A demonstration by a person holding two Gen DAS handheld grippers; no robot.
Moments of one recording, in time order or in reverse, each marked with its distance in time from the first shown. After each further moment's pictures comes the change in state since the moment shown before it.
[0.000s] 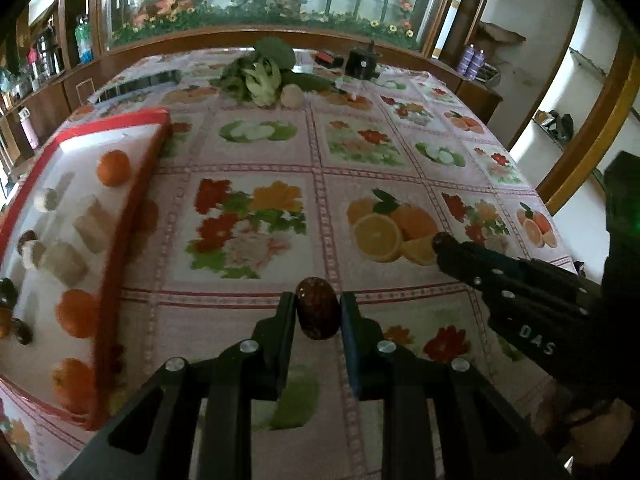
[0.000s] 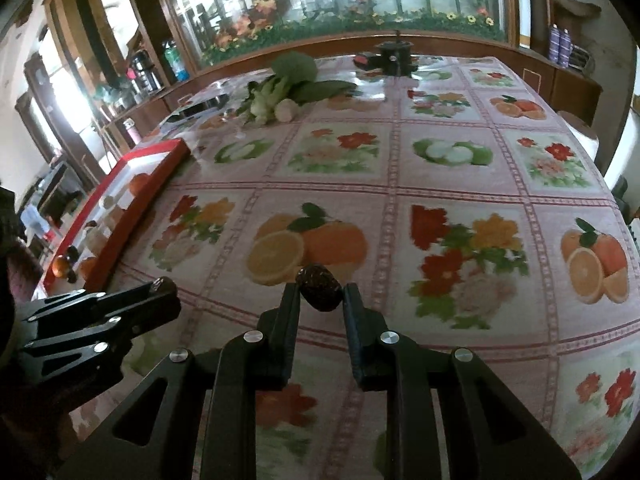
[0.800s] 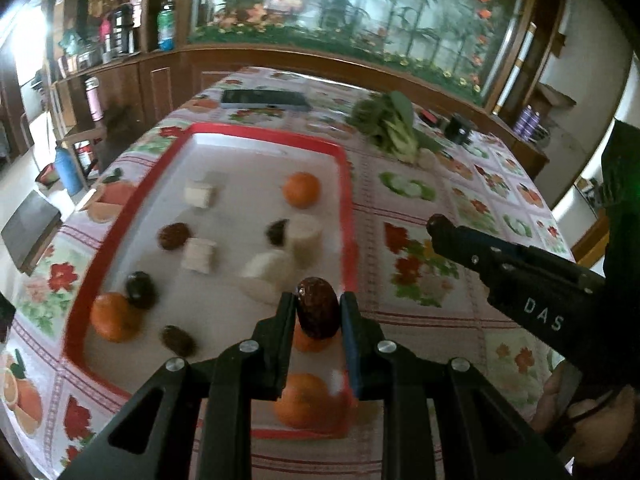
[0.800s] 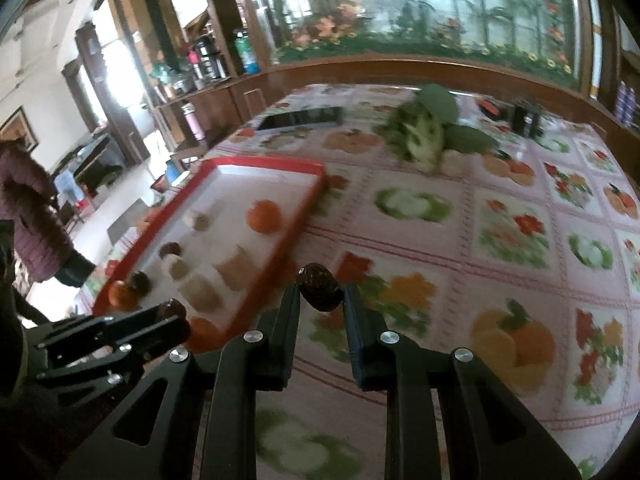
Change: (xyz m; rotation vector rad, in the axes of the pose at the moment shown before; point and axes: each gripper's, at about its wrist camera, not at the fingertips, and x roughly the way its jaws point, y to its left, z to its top) left arm -0.060 0.139 -0.005 -0.186 -0.104 0.113; right arm 0.031 0.159 0.053 -0.165 -0.026 0.143
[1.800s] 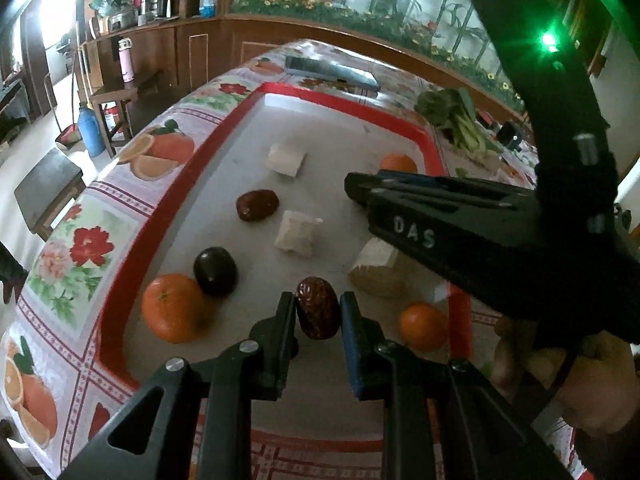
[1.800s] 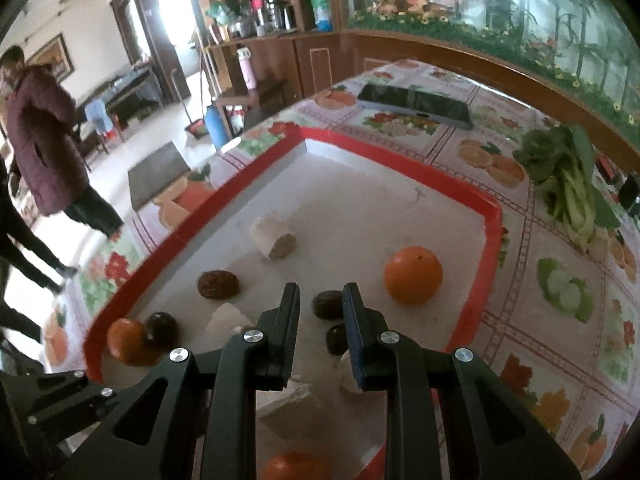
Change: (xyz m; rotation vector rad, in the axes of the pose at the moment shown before) left arm 0.030 0.062 -0.004 -0.100 0.075 0.053; right arm 0.115 0.093 0.036 -0.240 0.138 0.049
